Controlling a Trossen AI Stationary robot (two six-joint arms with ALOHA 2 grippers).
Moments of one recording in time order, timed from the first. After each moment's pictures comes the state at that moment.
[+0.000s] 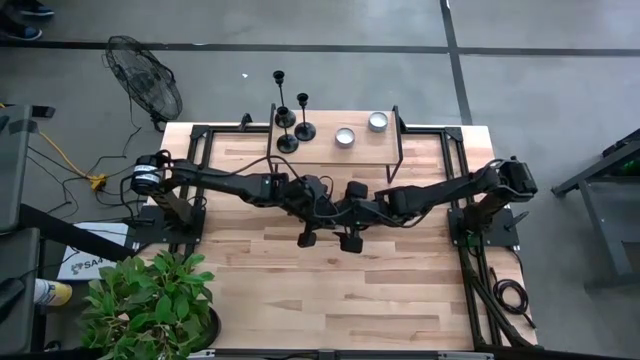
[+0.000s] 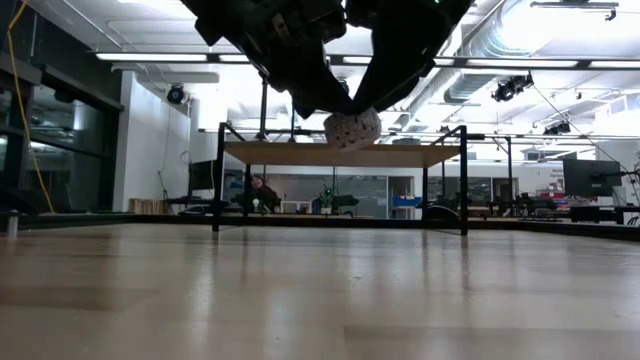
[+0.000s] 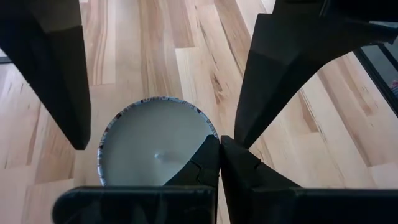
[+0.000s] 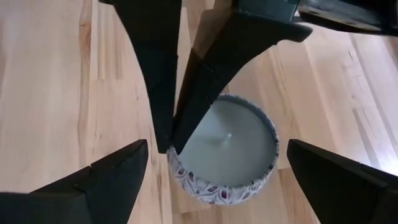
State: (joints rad) left arm 0.01 1.68 1.18 -0.16 0.23 0.05; right arm 0.13 1.64 1.21 -0.47 0.25 0.16
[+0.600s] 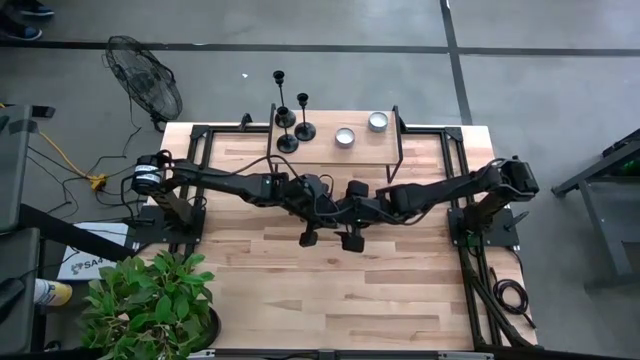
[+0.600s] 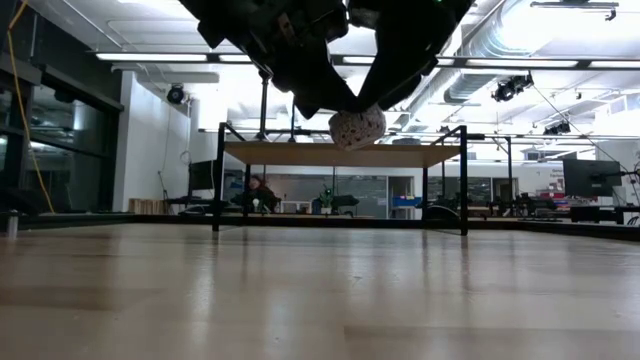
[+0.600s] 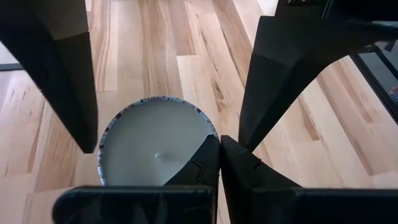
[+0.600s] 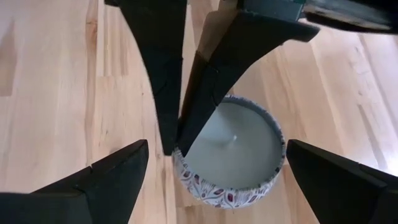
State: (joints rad) left arm 0.01 1.68 1.17 -0.11 0.24 0.04; right arm 0.12 1.64 1.21 -0.50 0.21 0.16
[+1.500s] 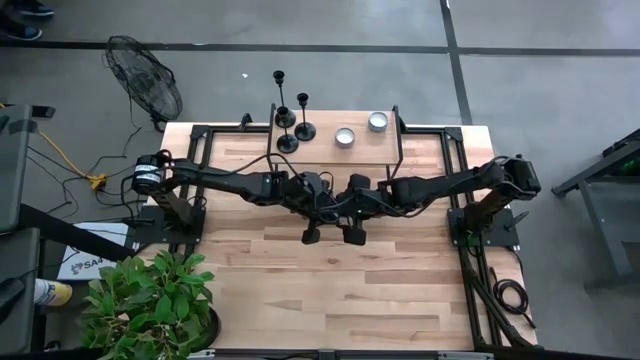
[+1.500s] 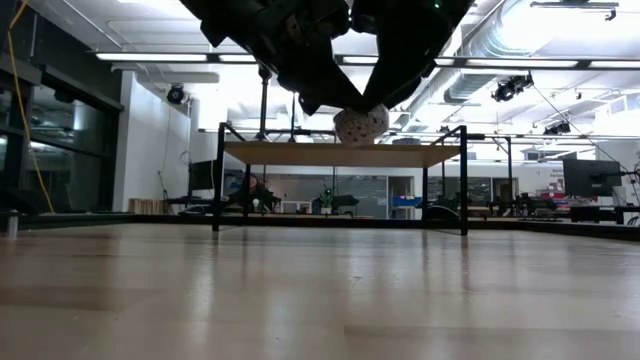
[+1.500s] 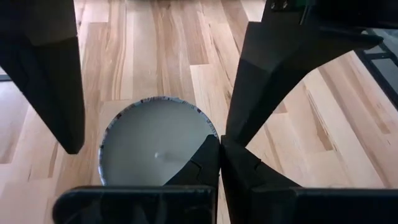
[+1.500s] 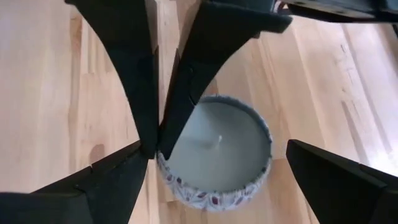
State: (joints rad) left arm 0.01 1.68 1.19 -0.08 0.21 0.04; right arm 0.06 1.64 1.21 -0.52 0.19 0.12
